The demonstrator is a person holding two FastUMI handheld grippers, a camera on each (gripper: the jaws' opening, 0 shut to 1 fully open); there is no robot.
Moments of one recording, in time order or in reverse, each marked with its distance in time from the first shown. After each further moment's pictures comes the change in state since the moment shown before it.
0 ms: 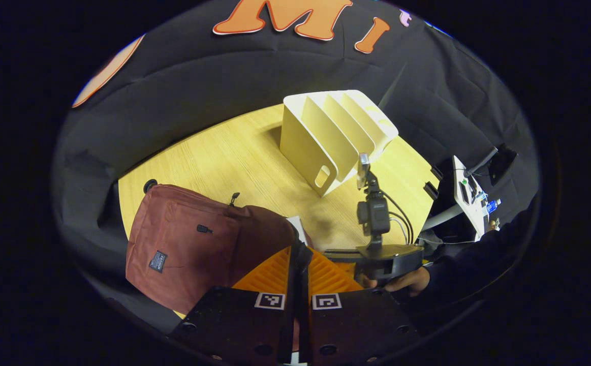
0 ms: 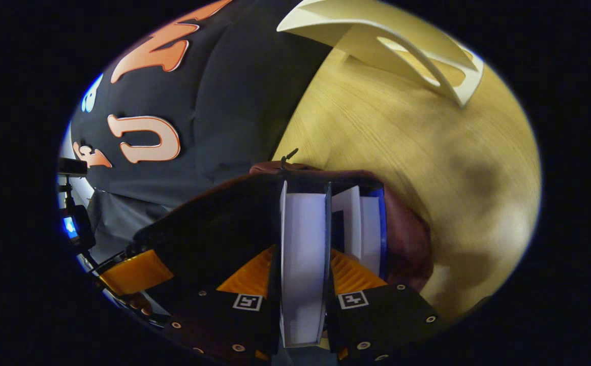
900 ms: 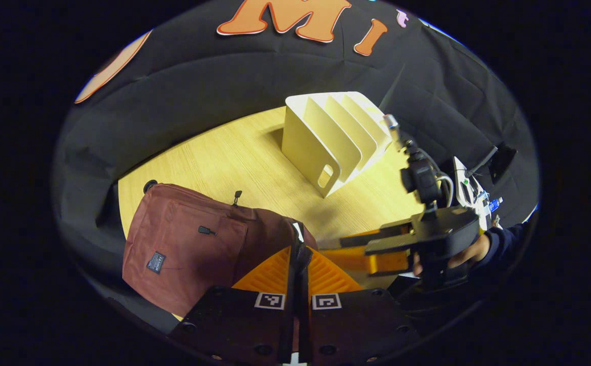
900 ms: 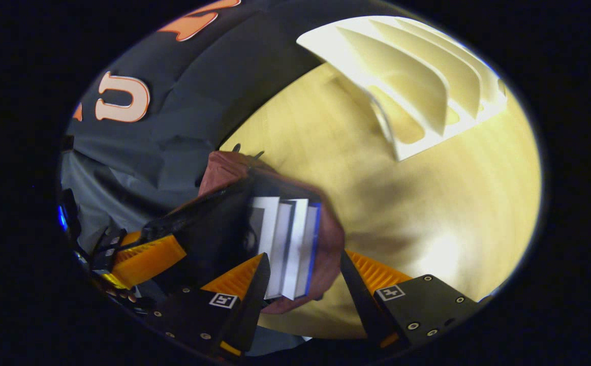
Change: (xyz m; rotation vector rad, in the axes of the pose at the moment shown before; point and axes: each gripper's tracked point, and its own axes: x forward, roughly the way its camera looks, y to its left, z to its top) left arm 0.013 0.002 -0.014 0.010 -0.042 -0.004; right arm -0.104 -0.037 0.042 -0.238 0.037 -0.436
